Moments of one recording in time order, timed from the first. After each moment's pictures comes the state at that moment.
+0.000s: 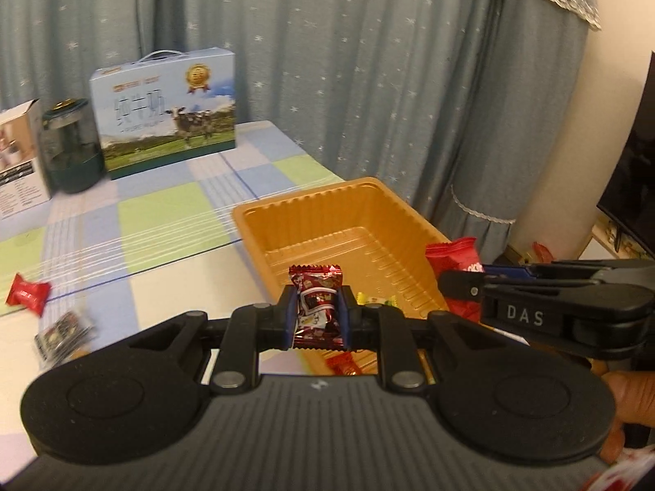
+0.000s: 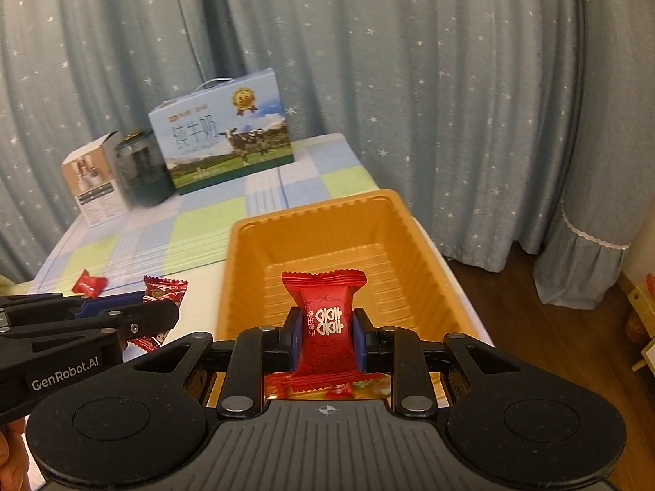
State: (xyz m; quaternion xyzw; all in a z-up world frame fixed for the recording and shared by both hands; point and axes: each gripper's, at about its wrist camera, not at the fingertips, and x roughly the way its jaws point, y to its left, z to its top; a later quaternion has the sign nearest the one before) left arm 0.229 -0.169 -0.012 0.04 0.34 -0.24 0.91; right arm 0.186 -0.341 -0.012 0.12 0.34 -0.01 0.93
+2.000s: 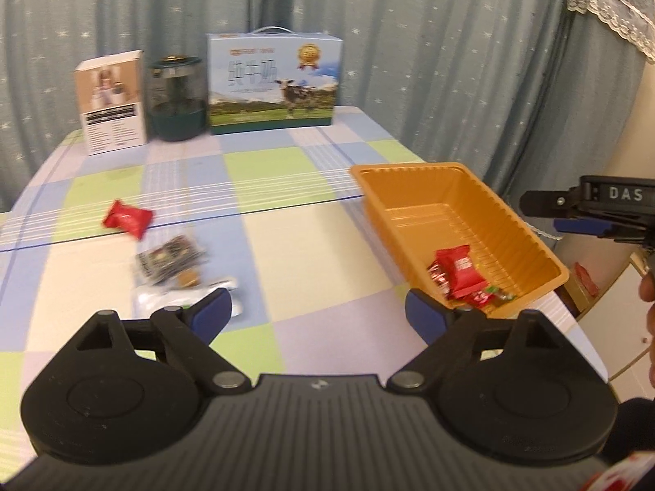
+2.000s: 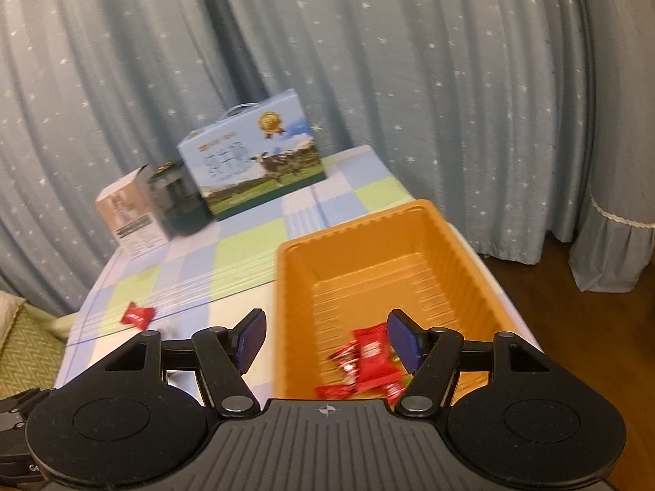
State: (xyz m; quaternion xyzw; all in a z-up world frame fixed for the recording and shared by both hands) left arm 0.181 -0.051 -0.019 0.00 0.35 -0.14 0.93; right arm 0.172 -0.322 0.018 0.17 0.31 0.04 0.93
